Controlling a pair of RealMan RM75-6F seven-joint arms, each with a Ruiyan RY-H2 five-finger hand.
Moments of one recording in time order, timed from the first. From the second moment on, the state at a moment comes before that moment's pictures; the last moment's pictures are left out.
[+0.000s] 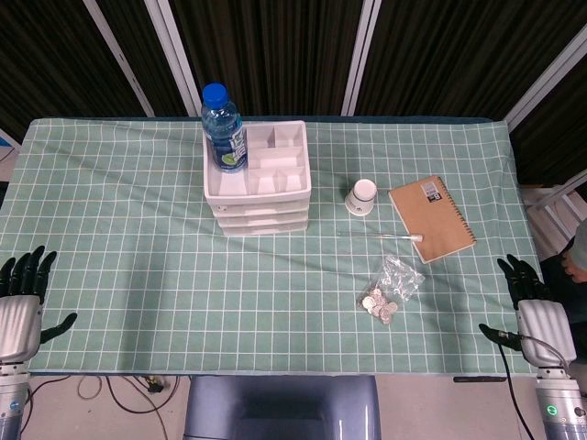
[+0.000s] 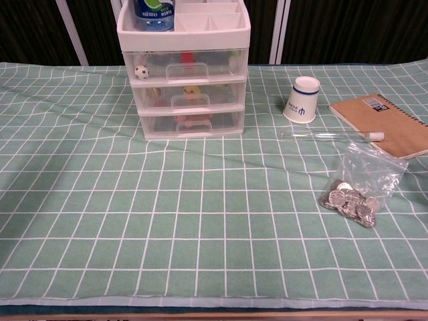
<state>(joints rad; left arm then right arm) -0.07 -1.27 -0.07 -1.61 1.49 1.57 0.24 0.08 -1.17 0.09 -1.62 -1.48 1.49 0.00</state>
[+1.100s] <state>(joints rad) -0.08 -1.26 -0.08 -1.64 1.51 1.57 0.19 0.08 -1.17 0.09 -1.62 -1.48 1.50 0.01</state>
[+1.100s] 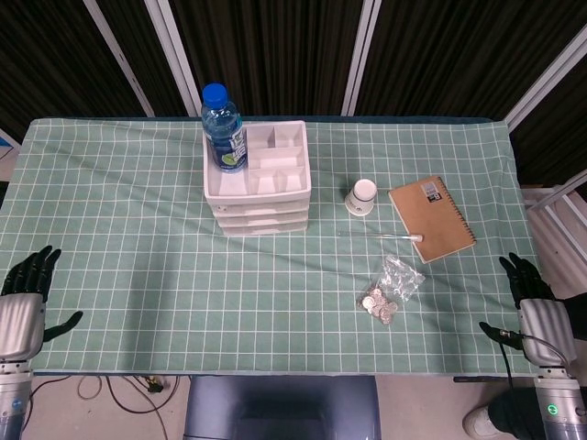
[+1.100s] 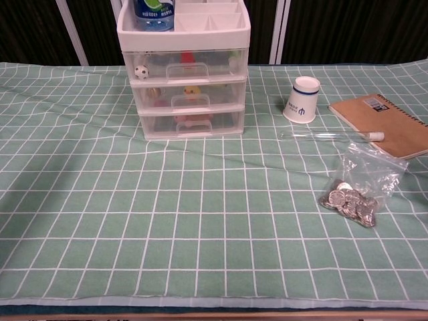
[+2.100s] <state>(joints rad) -0.54 -1.60 -0.37 -1.87 0.70 1.05 0.15 0.08 -1.15 0.10 -1.64 -1.44 1.45 0.08</state>
